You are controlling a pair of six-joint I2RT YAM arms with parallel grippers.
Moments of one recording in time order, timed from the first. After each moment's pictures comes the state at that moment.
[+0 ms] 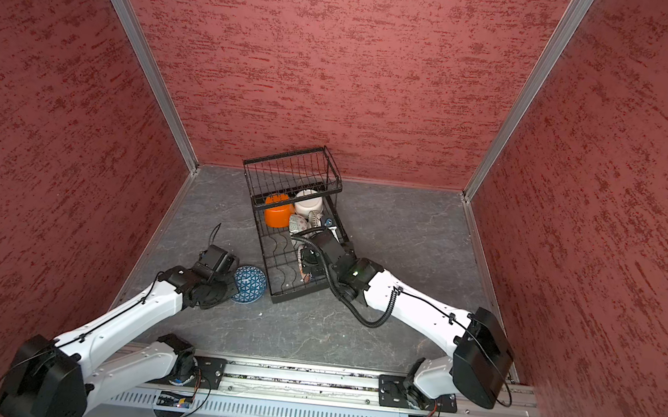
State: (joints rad) left arm -0.39 1.00 0.56 -0.75 -0.14 -0.90; right arm 0.92 1.43 1.09 -0.39 0.38 0.48
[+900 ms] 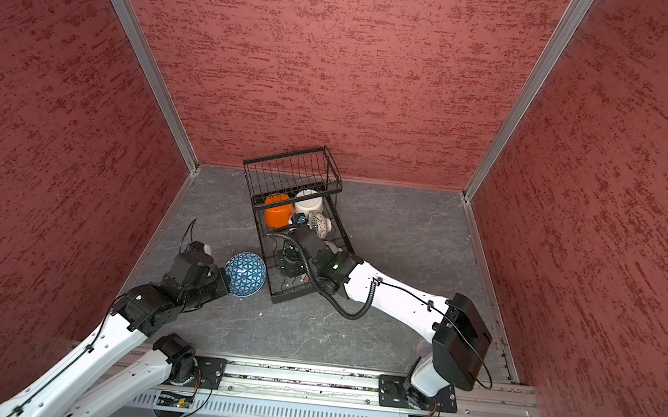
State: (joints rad) left arm -0.48 0.67 0.63 -0.82 -0.14 -0.84; right arm 1.00 1.58 1.26 -0.38 0.17 0.47
